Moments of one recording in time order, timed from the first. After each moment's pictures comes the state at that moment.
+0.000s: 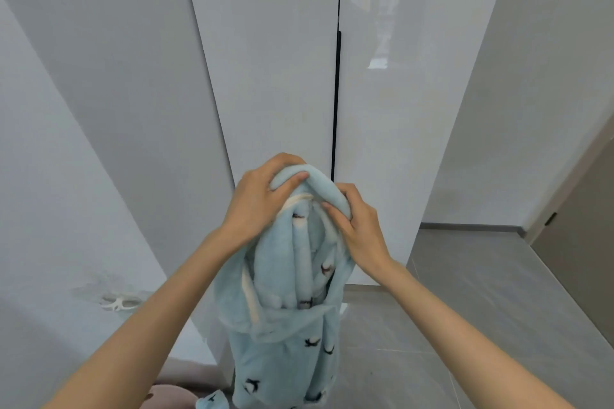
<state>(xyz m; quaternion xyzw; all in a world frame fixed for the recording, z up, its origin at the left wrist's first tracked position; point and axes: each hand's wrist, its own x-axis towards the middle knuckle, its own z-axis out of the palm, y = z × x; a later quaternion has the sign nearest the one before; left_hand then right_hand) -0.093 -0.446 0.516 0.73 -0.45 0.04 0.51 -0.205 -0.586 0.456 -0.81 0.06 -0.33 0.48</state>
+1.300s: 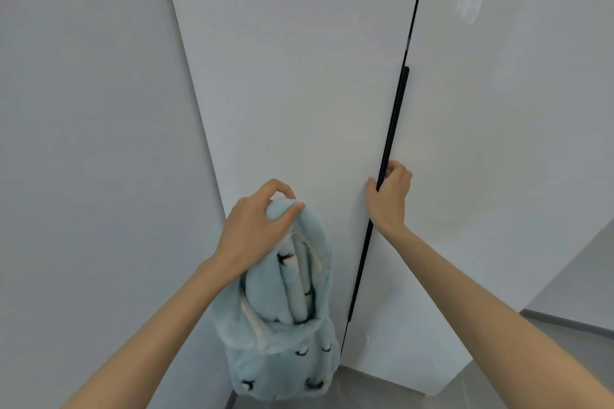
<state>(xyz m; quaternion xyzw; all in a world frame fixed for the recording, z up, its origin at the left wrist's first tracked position) 0.156 -0.627 0.501 0.84 -0.27 0.07 0.47 0.156 -0.866 0.453 -0.80 0.24 -0.35 0.42</state>
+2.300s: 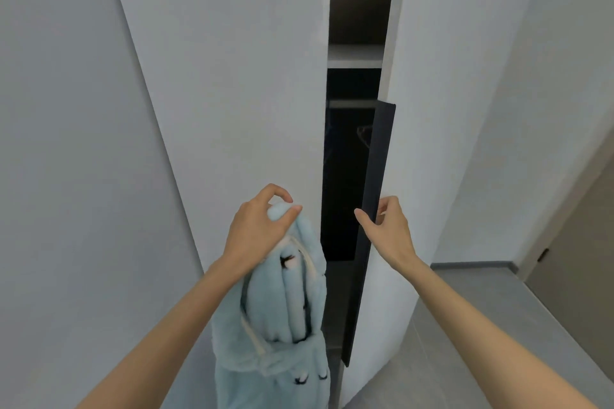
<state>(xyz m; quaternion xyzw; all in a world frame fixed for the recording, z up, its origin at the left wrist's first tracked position) 0.092 -0.595 0.507 0.80 -0.38 0.02 0.47 -0.039 -0.787 0.462 -0.80 0.33 -0.34 0.37</state>
